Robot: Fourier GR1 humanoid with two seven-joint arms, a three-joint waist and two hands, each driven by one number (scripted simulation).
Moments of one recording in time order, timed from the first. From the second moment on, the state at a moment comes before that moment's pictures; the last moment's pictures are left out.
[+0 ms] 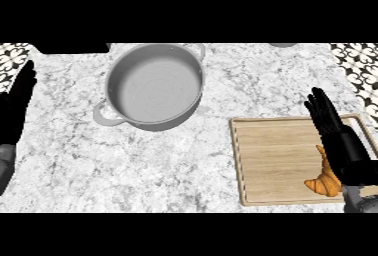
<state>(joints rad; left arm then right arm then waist) -0.29 0.63 -0.10 -1.31 0.13 0.26 0.04 -0.09 -0.55 0.28 -1.61 -0.38 -0.25 -0.16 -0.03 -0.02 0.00</state>
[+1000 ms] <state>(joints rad) -0.11 0.31 -0.29 -1.52 0.41 0.05 0.16 0.22 -0.84 0.23 -1.35 -0.01 -0.78 0.50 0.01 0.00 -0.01</state>
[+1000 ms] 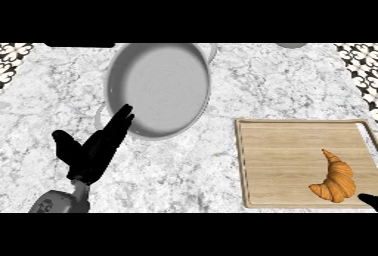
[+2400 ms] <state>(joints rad) -0.05 0.28 -0.31 -1.64 0.39 0.06 0.23 -0.01 -1.09 0.30 -1.83 -0.05 -0.55 1.25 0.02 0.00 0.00</state>
